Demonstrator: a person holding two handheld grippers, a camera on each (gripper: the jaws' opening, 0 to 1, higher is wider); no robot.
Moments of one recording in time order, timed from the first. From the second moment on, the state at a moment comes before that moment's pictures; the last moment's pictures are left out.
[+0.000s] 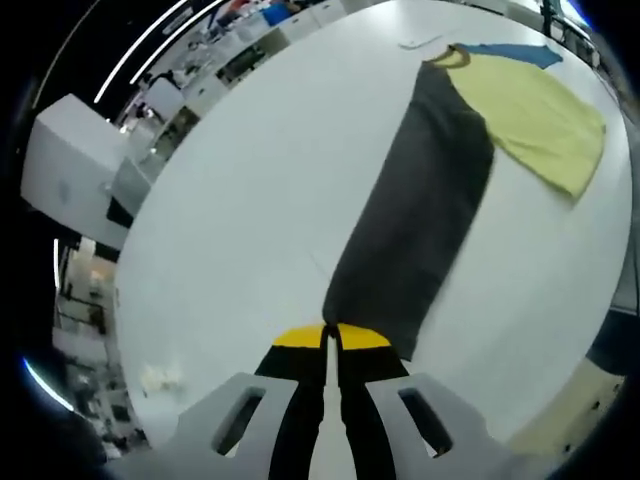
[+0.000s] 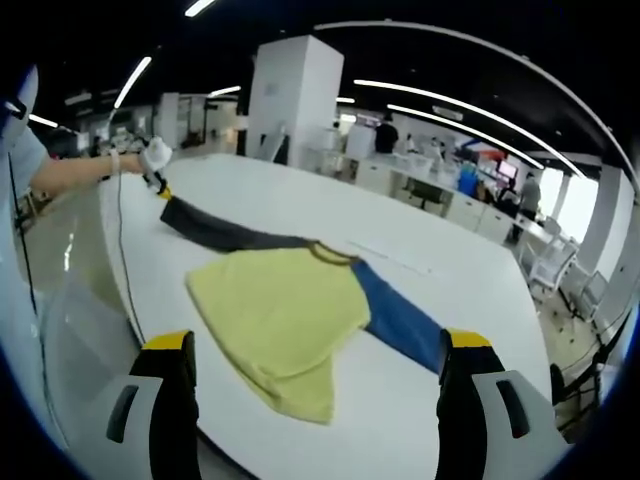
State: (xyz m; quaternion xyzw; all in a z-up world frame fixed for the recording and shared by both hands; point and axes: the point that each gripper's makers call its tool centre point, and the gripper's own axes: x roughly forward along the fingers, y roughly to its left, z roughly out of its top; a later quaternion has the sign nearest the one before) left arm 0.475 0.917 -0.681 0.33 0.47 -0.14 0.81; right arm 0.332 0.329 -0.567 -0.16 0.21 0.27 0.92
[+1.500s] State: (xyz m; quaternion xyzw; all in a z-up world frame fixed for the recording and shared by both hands) left arm 0.484 0.947 -0.756 0.29 0.52 -0.12 0.80; right arm 0.351 0.327 -0.567 -0.17 0.22 0.26 0.92
